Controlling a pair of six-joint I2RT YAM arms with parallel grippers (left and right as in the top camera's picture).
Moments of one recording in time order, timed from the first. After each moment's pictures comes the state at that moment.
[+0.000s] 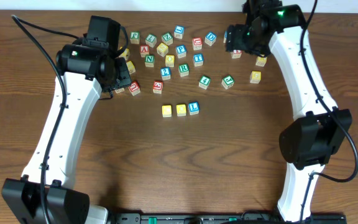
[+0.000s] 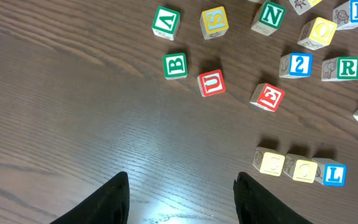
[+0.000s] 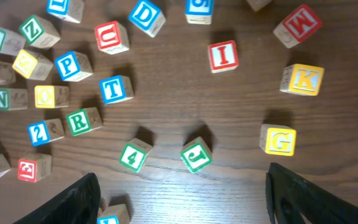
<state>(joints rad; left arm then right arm) -0.18 1.63 1.63 -1.20 -0.14 -0.43 0.21 2.14 2.17 -1.16 -0.06 0.28</state>
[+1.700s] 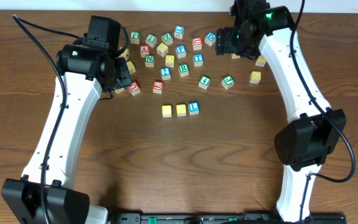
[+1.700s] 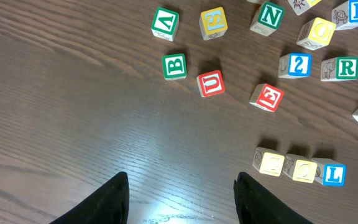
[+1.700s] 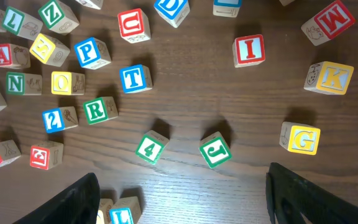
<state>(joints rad) -0.18 1.63 1.63 -1.20 -0.14 -0.43 0.27 2.14 2.17 -1.16 -0.06 0.28</state>
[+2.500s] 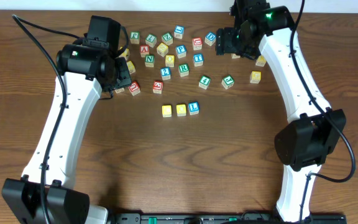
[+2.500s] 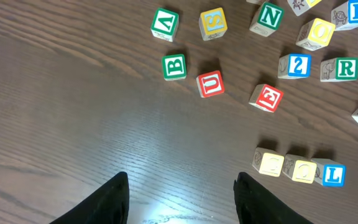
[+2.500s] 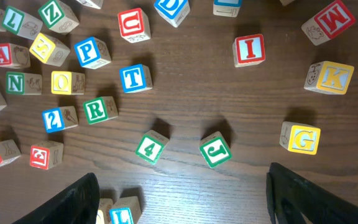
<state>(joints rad) -0.18 1.63 1.63 -1.20 -0.14 -0.43 0.27 2.14 2.17 -1.16 -0.06 0.28</state>
